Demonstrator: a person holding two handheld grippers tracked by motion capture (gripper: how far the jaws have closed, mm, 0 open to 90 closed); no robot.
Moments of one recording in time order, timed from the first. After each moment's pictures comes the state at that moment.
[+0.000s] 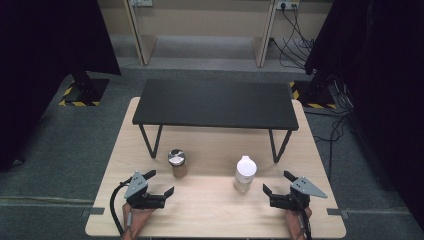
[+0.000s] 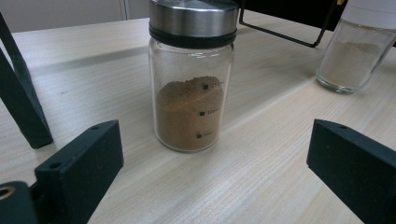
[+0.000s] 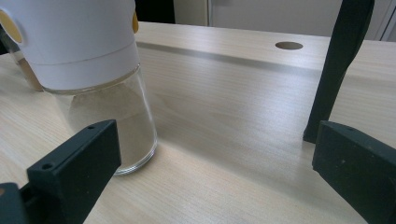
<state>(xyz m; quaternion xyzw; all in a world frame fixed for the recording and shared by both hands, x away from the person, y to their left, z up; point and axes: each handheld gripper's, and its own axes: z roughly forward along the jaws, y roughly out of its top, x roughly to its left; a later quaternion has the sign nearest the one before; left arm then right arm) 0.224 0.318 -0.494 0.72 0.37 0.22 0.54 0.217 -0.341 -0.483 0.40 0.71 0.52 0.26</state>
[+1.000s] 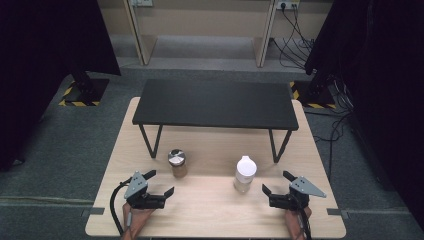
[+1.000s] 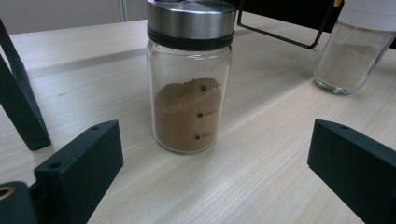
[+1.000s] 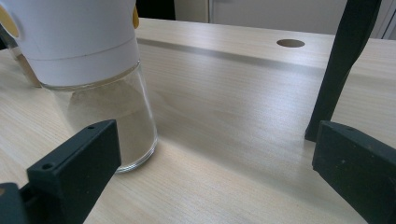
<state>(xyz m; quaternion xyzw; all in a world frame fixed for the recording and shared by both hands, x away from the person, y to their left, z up) 0.224 0.319 -0.495 0.72 0.36 0.22 0.55 0.219 -0.340 -0.482 0.40 0.71 0.52 0.26</state>
